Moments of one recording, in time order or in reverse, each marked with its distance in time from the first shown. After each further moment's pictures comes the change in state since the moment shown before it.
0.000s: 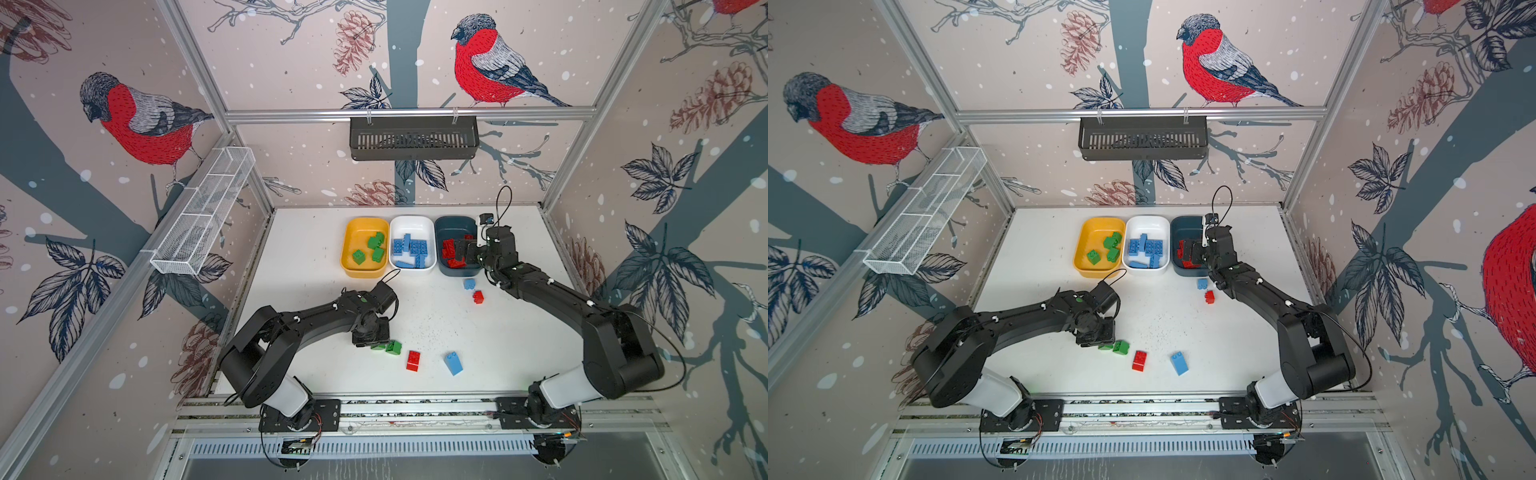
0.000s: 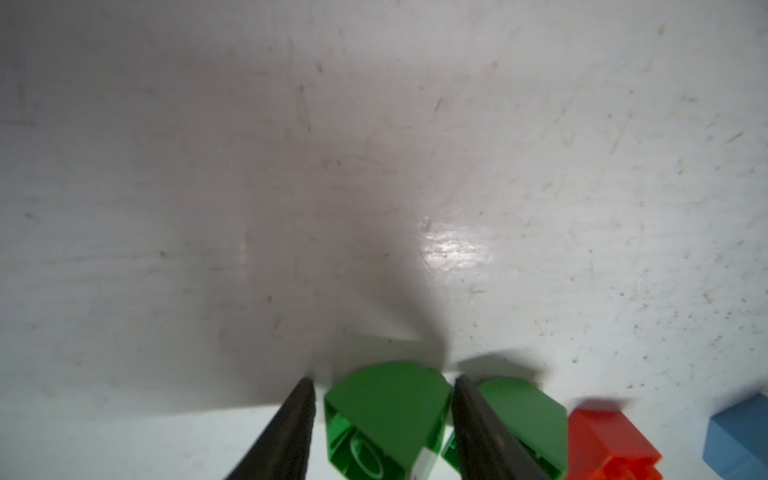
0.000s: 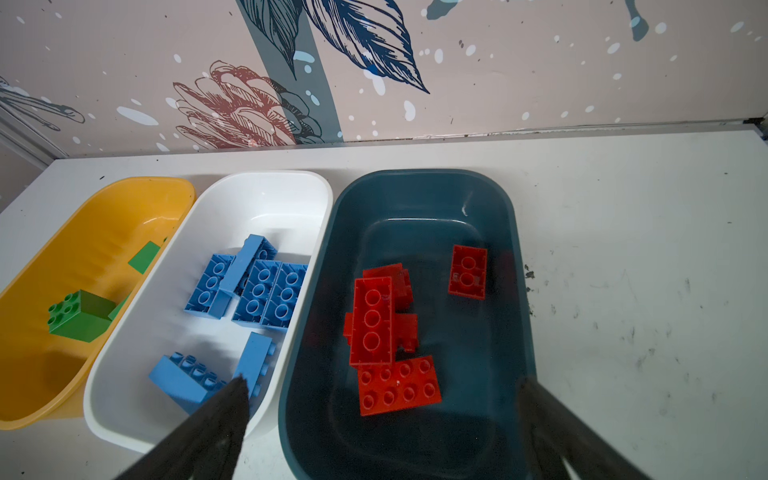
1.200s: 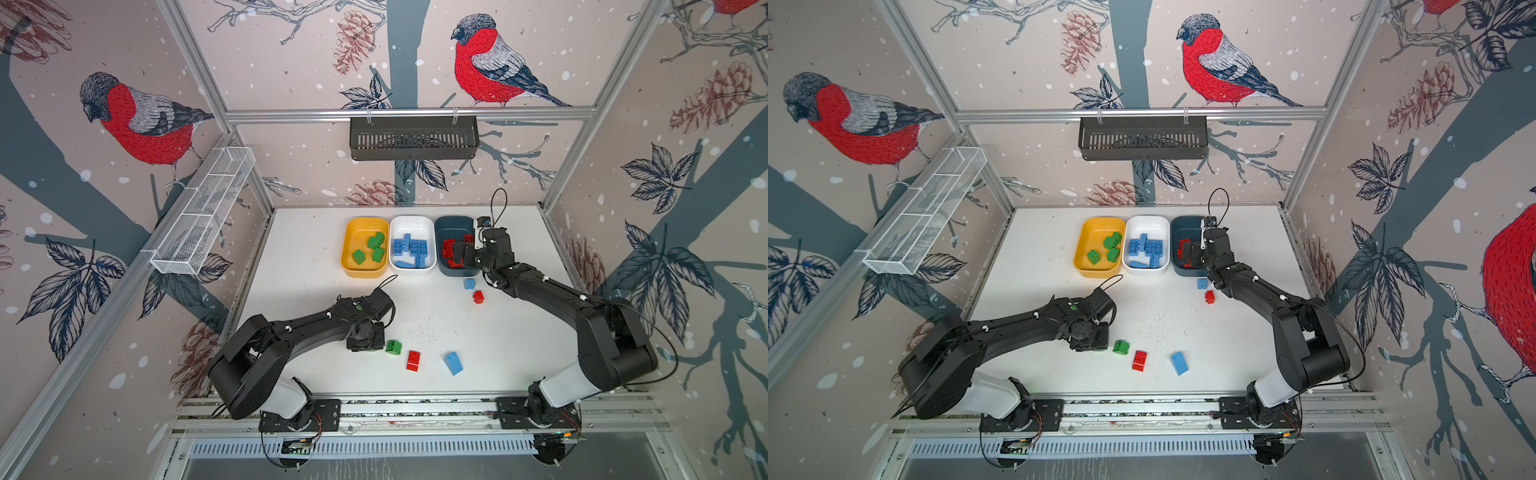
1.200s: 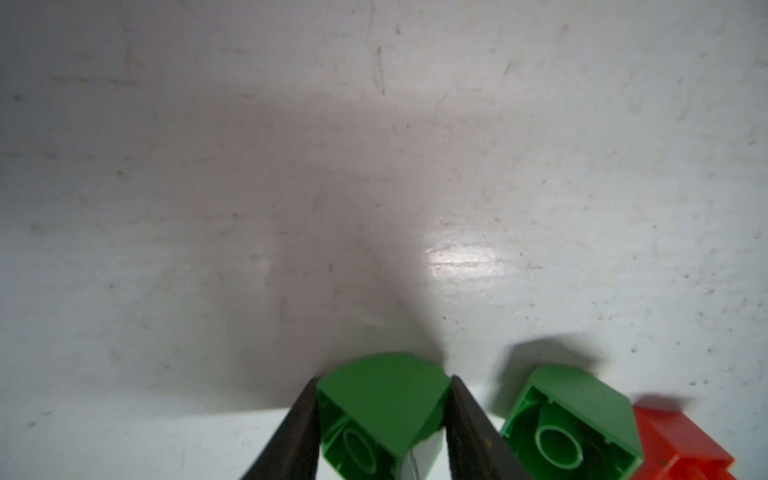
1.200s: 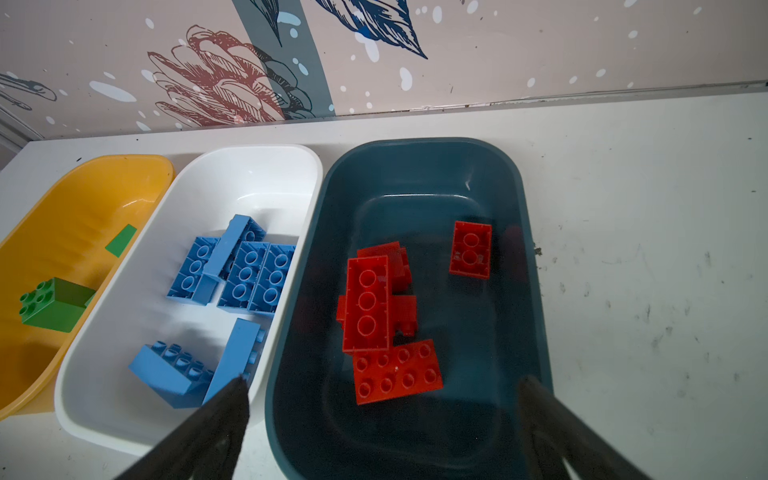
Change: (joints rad) left arm -0.028 -0.057 -0.085 0.007 -0.034 -0.035; right arm 0.004 0.042 0.000 -0.008 0.003 0.019
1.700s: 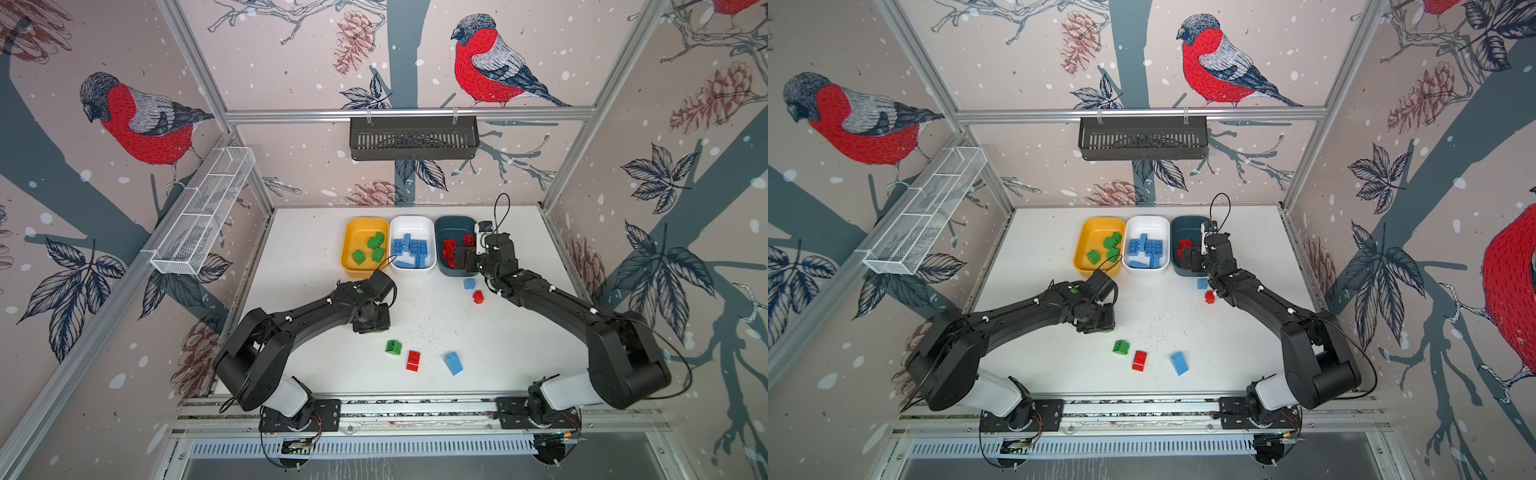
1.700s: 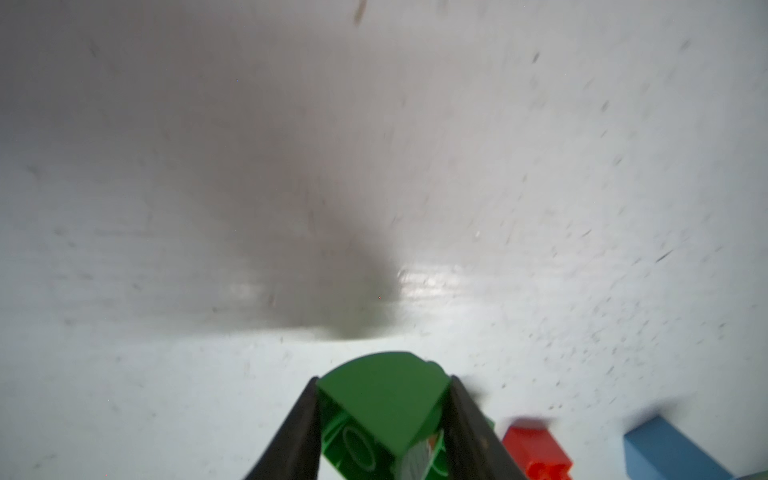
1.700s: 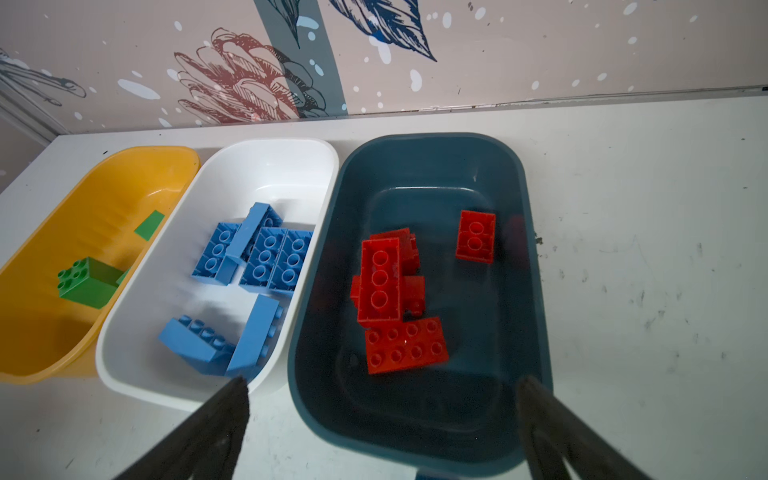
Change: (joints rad) left arm 0.114 0.039 0.204 0.007 0.000 0.047; right arm 0.038 -0.122 -0.091 -0.010 -0.002 0.000
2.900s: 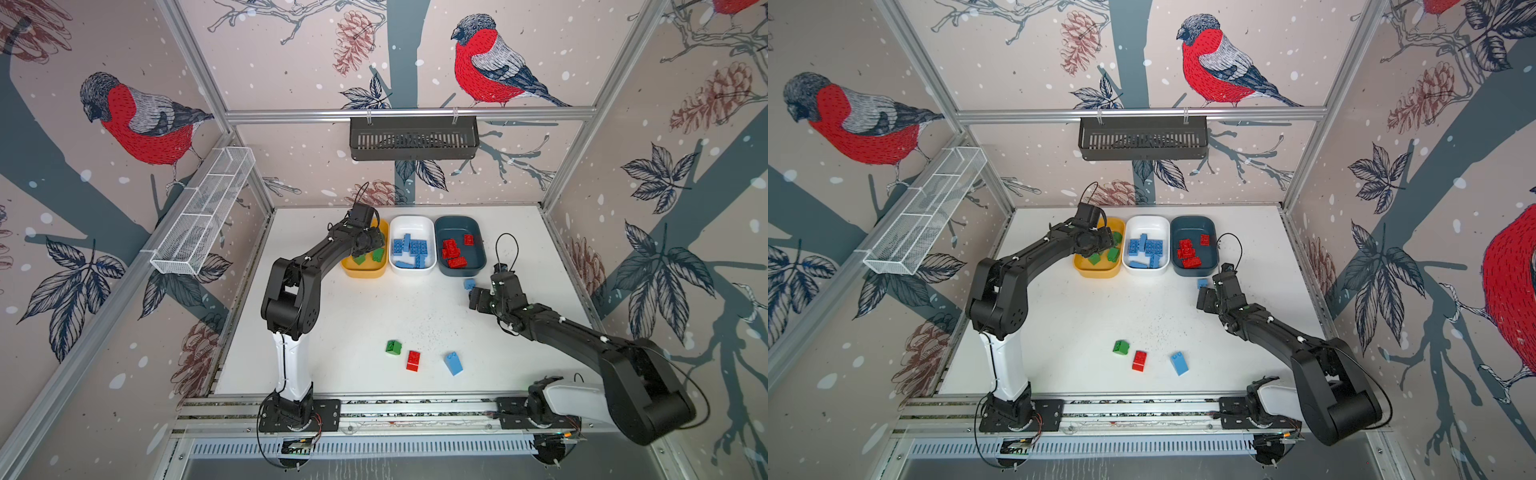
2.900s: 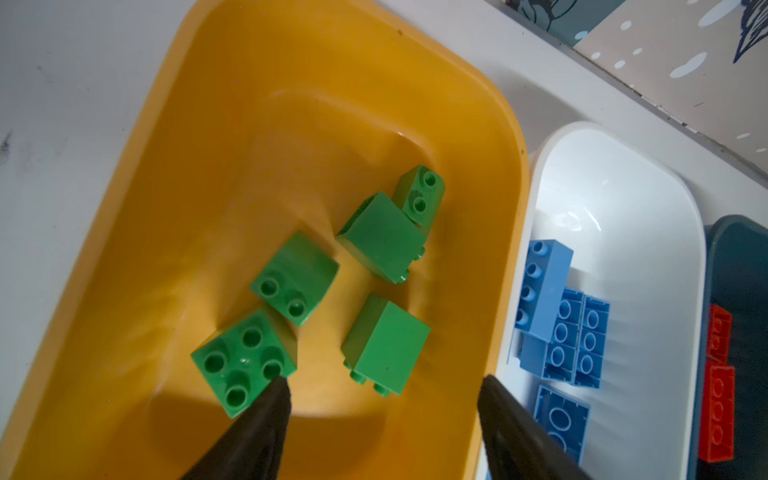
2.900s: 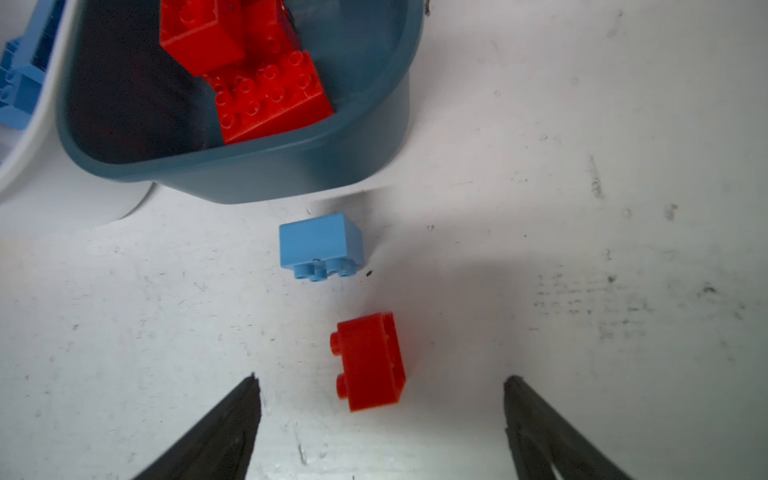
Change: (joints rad) left arm 0.323 0.459 0.594 0.178 -0.046 0.129; right arm -0.031 -0.122 -0.325 -0.130 0.048 0.187
